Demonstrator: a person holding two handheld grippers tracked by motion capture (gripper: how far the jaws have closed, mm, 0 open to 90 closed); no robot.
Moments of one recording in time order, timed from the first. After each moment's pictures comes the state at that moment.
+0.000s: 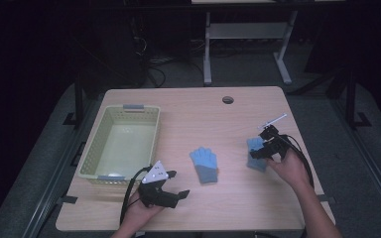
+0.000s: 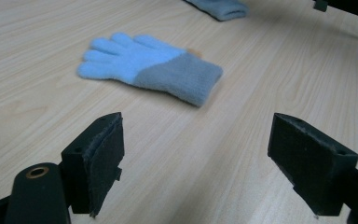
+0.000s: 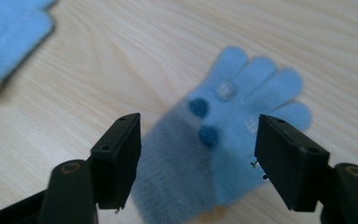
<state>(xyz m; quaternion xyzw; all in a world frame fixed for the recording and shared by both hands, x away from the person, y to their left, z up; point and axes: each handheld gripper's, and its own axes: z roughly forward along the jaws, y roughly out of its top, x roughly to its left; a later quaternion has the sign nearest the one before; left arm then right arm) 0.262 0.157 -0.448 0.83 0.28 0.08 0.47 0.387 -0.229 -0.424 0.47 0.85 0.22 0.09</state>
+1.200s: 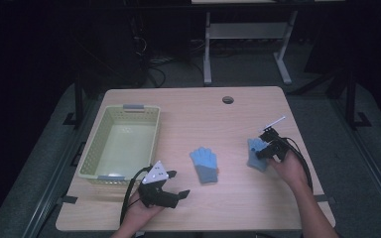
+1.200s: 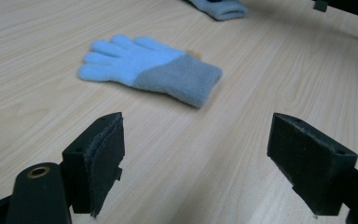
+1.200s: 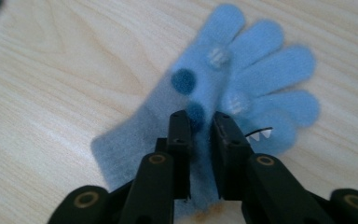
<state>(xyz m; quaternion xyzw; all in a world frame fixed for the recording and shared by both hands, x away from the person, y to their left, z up) 0.262 0.158 -0.446 0.84 0.28 0.09 0.47 0.393 -0.234 -0.443 0.51 0.84 0.19 0.05</state>
